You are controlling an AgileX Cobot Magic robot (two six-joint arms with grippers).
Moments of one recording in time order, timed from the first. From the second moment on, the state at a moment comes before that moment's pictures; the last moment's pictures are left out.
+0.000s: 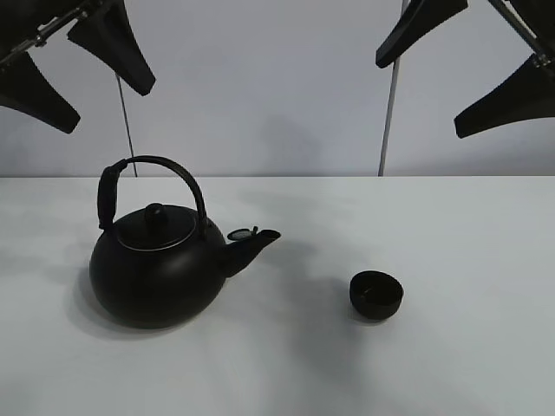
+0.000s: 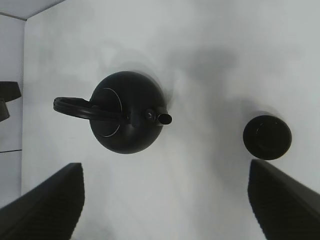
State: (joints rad) left arm -0.17 1.70 -1.35 -0.62 0.97 0.37; right arm 0.12 1.41 -1.07 0.71 0.84 -0.17
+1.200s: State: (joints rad) left arm -0.17 1.70 -1.35 -0.62 0.97 0.37; right arm 0.29 1.43 -1.12 0.31 0.97 -0.18
